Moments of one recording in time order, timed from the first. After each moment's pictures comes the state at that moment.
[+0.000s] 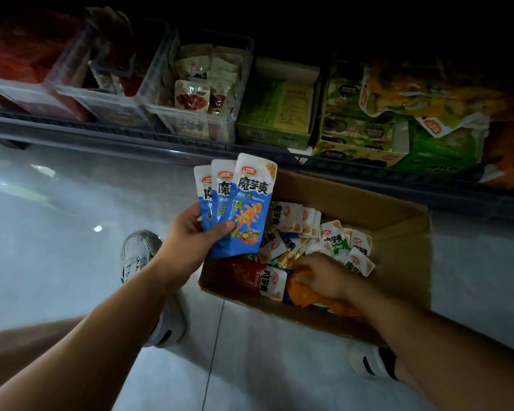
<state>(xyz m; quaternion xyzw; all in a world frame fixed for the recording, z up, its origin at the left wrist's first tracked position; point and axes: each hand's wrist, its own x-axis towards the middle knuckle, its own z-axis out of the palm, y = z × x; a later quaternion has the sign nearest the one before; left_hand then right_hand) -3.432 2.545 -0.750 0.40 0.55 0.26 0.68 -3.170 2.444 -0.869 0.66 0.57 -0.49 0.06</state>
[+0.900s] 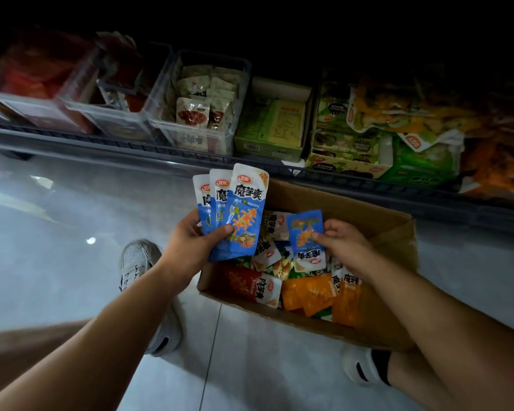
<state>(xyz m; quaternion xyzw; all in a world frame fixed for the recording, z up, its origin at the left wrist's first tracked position) -3.429 2.547 -0.754 0.39 0.55 0.27 0.68 -3.140 2.476 -0.798 0.75 0.30 -0.53 -0.25</state>
